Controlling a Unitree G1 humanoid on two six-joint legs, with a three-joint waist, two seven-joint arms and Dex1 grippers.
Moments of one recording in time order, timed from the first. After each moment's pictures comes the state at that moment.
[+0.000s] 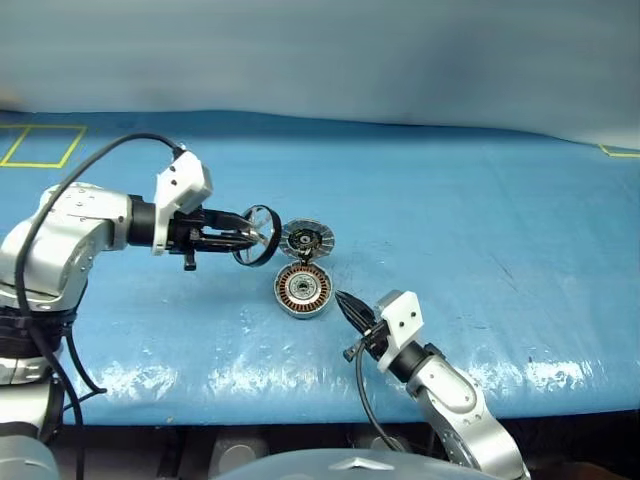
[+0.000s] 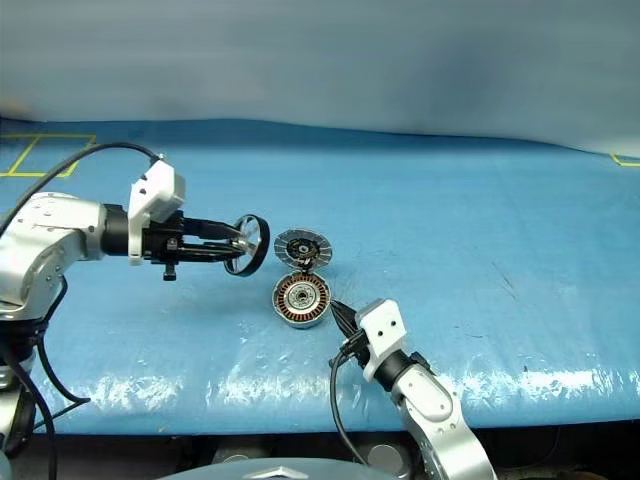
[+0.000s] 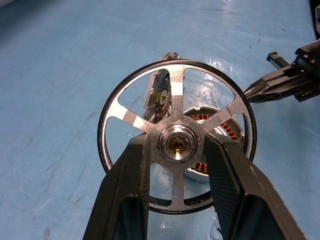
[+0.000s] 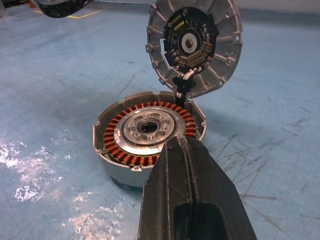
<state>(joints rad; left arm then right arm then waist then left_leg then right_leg) -0.54 0.89 -0.06 -0.27 -0.45 0.80 -1.20 0.33 -0.24 0.29 -0.50 0.13 0.19 0.36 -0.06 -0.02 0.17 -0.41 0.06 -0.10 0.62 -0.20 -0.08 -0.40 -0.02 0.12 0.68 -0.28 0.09</state>
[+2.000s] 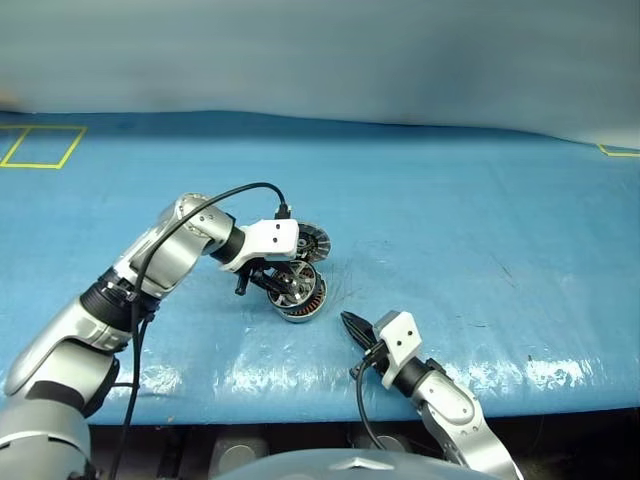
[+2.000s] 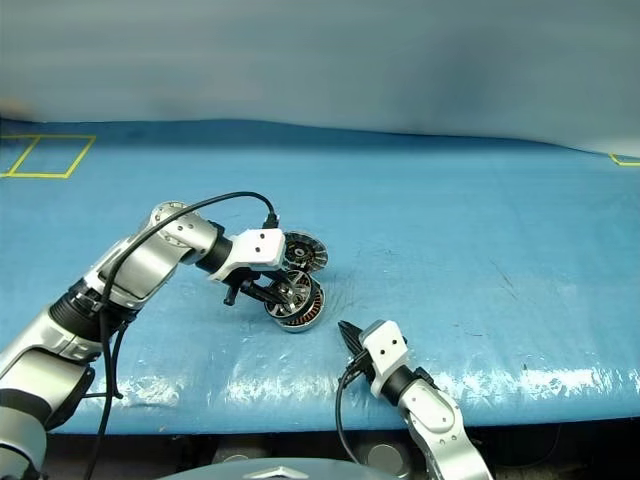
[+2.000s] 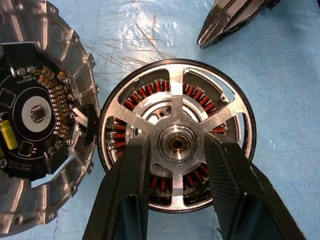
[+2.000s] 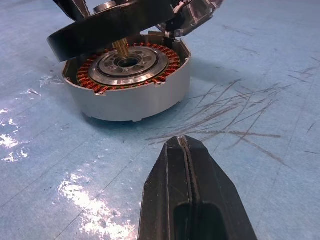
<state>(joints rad) -0.75 0.73 -0.54 -0.07 -0.06 0.56 -1.36 0.35 -0.26 0.28 -0.32 0.08 0.06 0.41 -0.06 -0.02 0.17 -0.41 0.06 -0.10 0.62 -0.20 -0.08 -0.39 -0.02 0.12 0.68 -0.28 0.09</state>
